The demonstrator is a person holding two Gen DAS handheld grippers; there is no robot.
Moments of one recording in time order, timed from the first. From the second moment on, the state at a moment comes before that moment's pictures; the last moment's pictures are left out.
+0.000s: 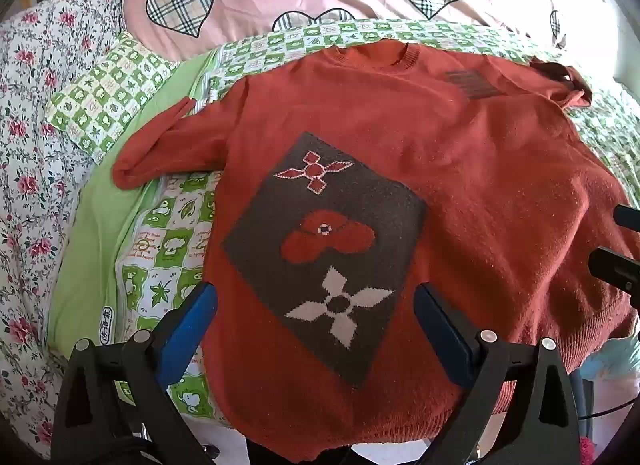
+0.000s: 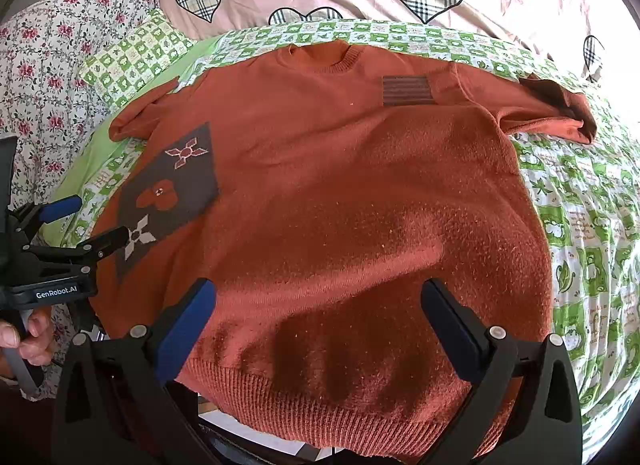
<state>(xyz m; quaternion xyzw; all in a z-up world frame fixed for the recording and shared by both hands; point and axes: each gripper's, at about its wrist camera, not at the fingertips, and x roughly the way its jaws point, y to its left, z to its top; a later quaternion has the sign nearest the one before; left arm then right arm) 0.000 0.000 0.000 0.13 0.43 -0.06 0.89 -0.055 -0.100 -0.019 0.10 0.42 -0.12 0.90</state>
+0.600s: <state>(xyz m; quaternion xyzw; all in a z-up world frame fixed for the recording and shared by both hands) 0.002 0.003 -0.003 0.13 0.43 -0.07 0.89 -0.054 -0.098 -0.019 0.10 0.42 -0.10 0.90</state>
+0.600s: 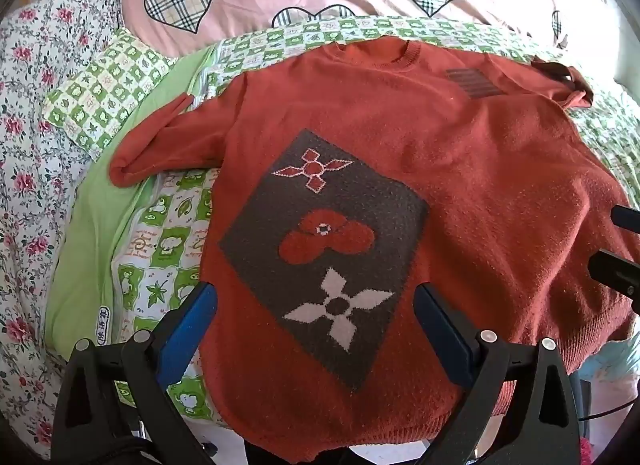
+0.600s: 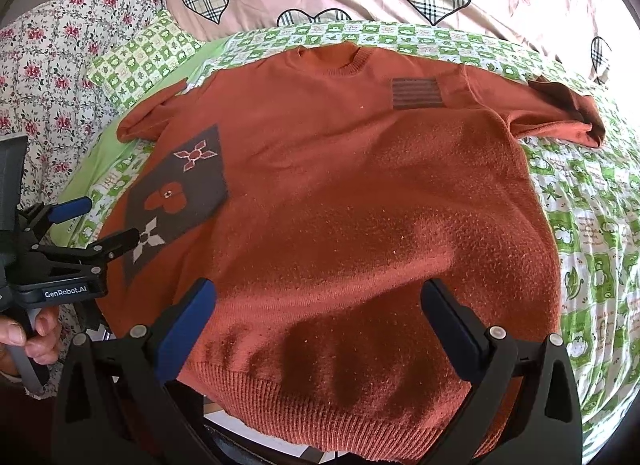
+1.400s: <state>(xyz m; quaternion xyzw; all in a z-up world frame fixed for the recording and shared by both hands) 0.012 -0.002 -0.005 0.13 0.44 -0.07 0.89 -0.049 -0.101 -0.020 0.10 0.45 -0.11 0.88</state>
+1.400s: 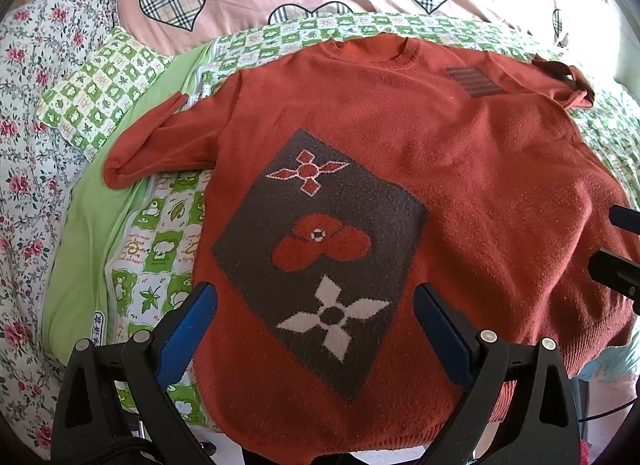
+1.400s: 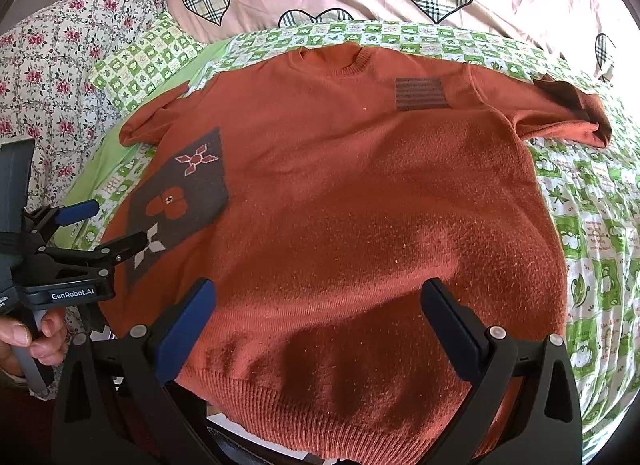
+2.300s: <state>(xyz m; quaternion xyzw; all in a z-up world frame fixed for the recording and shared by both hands) 0.077 -0.006 -0.001 0.10 0.47 -0.08 0.87 -0.034 -0.200 0.006 0.15 0.41 -0.16 0.89</state>
